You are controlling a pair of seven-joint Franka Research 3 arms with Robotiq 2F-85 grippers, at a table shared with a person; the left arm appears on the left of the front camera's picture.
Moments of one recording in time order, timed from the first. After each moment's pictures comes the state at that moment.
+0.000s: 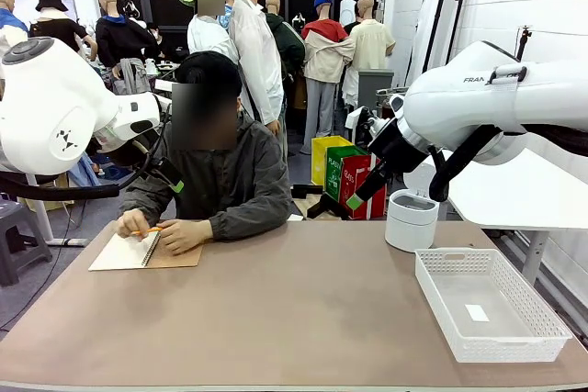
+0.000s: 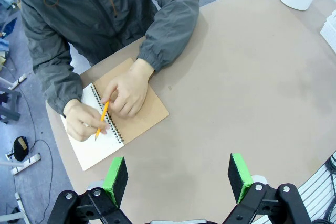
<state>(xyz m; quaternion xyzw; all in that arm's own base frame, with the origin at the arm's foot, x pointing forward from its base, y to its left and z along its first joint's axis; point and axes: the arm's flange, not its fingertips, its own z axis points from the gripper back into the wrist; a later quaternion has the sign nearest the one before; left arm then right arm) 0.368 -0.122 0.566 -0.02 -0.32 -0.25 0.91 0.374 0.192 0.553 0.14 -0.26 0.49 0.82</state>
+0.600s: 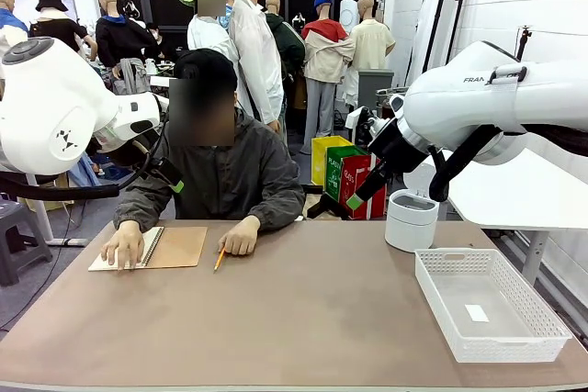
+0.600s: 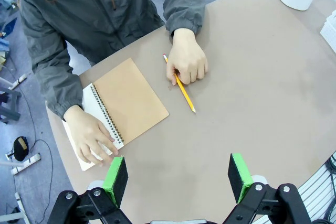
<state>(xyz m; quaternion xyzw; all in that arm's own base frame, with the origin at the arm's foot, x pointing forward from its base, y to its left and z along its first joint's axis) 0.368 -0.122 0.566 -0.02 -0.32 -0.25 0.91 0.374 0.192 0.553 0.14 -0.26 0.49 0.82</state>
